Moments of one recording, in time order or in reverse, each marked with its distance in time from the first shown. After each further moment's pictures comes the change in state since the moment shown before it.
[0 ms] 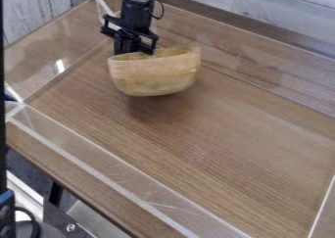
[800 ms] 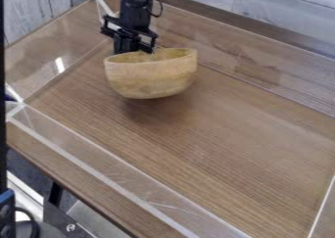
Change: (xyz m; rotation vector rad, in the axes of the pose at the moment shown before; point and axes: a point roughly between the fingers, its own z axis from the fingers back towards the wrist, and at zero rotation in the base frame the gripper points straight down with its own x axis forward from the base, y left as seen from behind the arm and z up) arm 0.004 0.002 0.001 -0.026 -0.005 -0.015
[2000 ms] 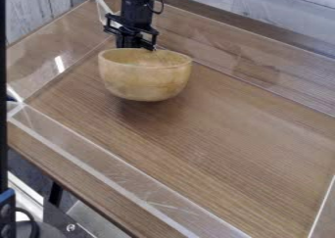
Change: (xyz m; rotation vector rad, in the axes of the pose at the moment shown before) arm 0.005 -0.001 0.001 -0.026 -0.019 -0.046
